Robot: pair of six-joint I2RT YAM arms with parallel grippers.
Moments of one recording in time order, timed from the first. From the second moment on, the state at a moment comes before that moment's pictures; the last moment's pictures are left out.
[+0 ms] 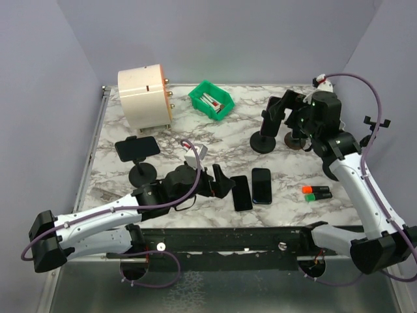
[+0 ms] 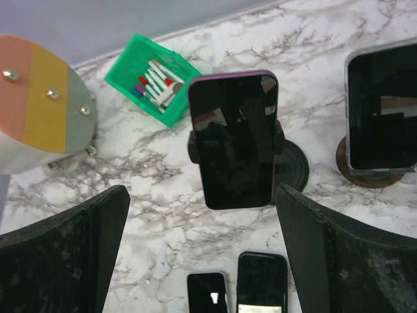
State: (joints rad) left arm -1.11 0.98 0.70 -0.07 -0.22 -0.79; right arm 0.27 1.16 1.28 -0.46 0.08 0.45
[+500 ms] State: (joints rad) left arm -1.11 0.83 0.68 -0.06 -0.34 -0.44; right arm 0.28 1.18 1.13 -0.33 0.13 0.42
